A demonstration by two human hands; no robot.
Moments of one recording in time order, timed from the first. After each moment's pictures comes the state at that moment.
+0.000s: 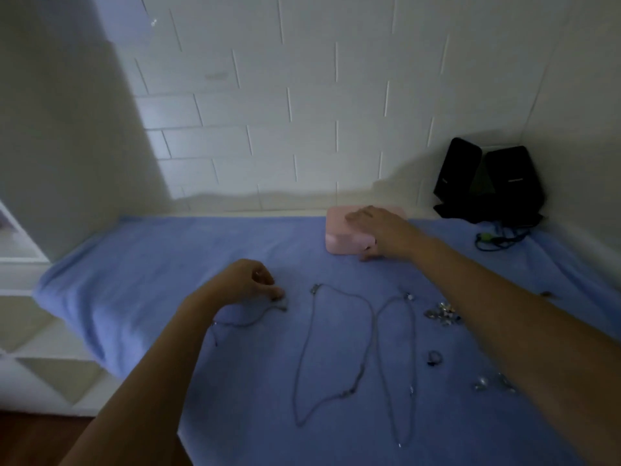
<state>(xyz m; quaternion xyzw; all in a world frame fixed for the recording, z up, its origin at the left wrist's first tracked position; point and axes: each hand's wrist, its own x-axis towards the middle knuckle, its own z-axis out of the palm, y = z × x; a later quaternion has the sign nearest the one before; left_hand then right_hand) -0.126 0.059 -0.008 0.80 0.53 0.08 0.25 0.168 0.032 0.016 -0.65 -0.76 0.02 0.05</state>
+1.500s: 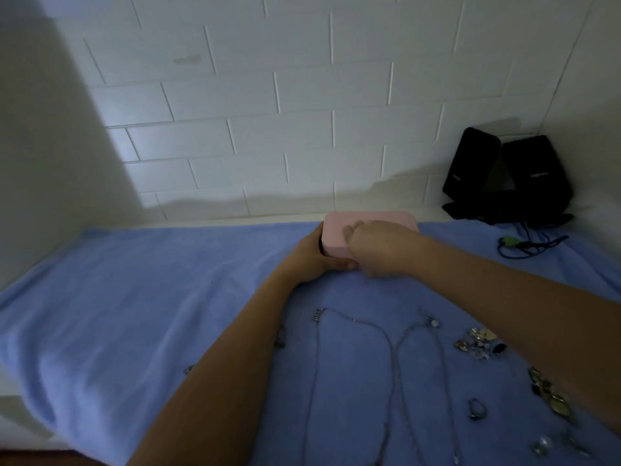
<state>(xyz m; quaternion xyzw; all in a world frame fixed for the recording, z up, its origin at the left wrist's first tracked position) 0.000 0.130 -0.034 0.79 0.36 0.26 0.41 0.132 0.059 0.016 -0.63 -0.76 -0.12 -0.14</state>
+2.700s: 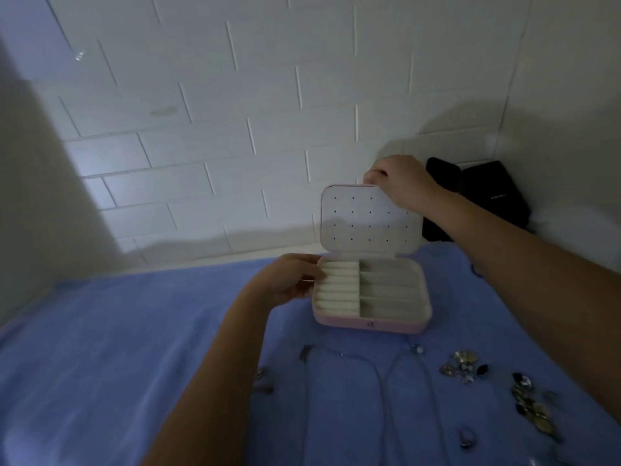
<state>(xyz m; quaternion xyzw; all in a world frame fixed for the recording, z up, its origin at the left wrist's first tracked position) -0.004 0.130 0.010 0.63 0.37 0.18 0.66 0.225 0.089 0.101 -0.71 -0.62 -0.03 0.34</state>
